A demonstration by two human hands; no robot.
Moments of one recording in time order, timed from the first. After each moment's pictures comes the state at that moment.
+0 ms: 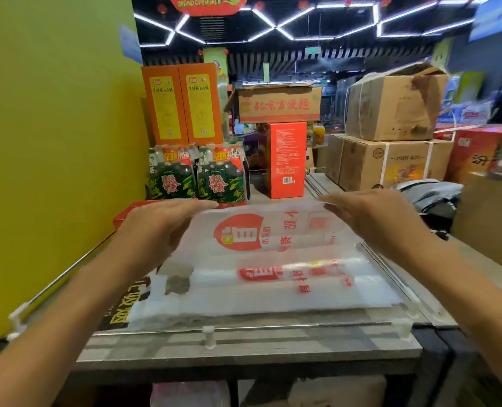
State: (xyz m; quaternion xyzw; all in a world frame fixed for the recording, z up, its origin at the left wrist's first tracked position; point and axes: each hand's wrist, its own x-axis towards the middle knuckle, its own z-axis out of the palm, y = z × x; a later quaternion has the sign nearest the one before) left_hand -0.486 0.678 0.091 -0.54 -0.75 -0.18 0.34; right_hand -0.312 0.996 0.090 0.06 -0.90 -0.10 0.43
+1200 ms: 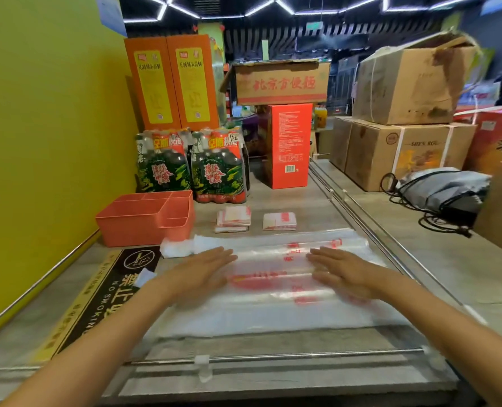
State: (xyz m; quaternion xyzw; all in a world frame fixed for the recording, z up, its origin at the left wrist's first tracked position) left_hand -0.619 0.762 -0.052 -0.51 -0.86 0.00 -0.05; right_hand -0.415 1.097 -0.069 -0.03 -0.99 0.10 -0.02
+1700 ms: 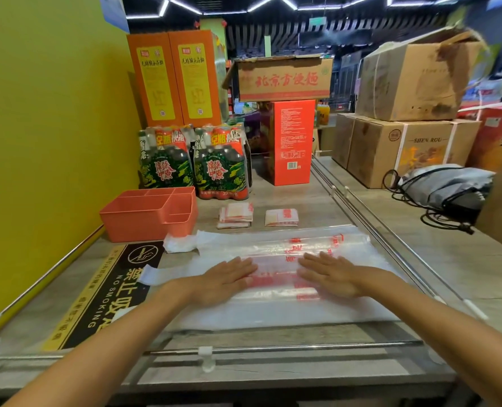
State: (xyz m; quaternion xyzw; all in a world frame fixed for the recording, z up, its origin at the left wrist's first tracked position) left_hand -0.594 0.784 -0.071 -0.52 -0.82 -0.07 -0.20; right_hand -0.420 1.048 -0.055 -0.09 -0.98 0.13 -0.15
